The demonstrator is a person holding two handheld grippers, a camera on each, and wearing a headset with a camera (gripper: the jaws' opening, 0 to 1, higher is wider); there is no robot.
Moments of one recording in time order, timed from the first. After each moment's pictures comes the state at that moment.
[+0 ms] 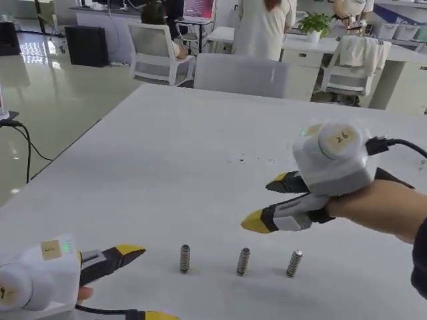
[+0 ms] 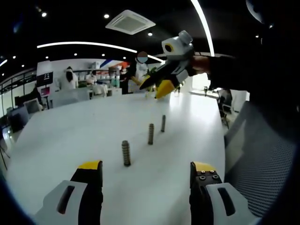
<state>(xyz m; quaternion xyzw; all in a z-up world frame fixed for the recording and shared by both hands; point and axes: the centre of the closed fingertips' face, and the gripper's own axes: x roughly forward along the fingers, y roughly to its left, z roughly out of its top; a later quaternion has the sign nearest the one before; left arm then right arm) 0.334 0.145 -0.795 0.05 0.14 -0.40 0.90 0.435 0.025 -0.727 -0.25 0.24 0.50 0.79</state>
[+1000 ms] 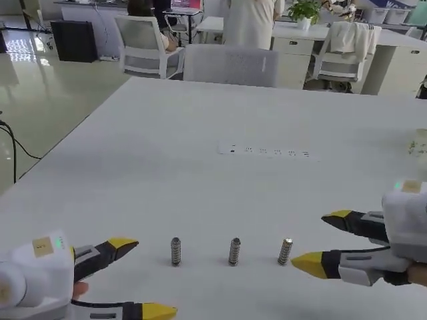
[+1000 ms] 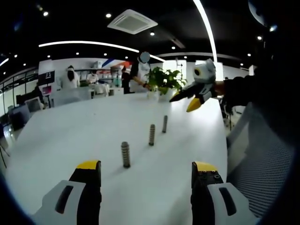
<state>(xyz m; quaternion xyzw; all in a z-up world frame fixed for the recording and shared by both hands) 0.345 0.139 -0.799 0.05 0.15 -0.39 0.91 0.403 -0.066 -0.773 -0.15 0.23 0.46 0.84</state>
